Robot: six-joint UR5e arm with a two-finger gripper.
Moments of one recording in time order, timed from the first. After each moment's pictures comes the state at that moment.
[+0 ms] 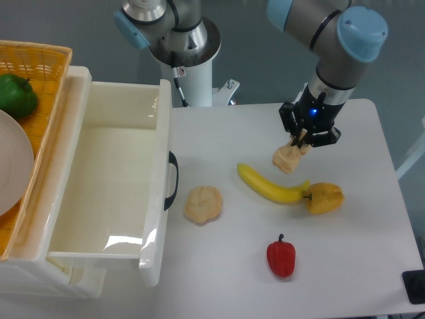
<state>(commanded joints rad) 2.79 -1.80 -1.54 -1.40 1.38 1.36</state>
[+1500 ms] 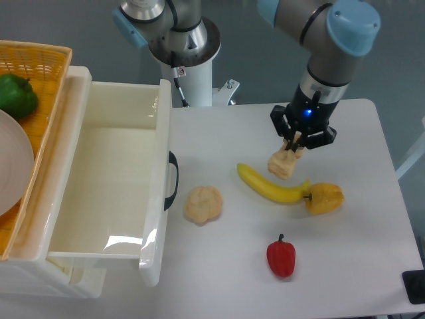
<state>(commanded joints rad) 2.71 -1.76 -1.49 -1.41 1.35 1.01</state>
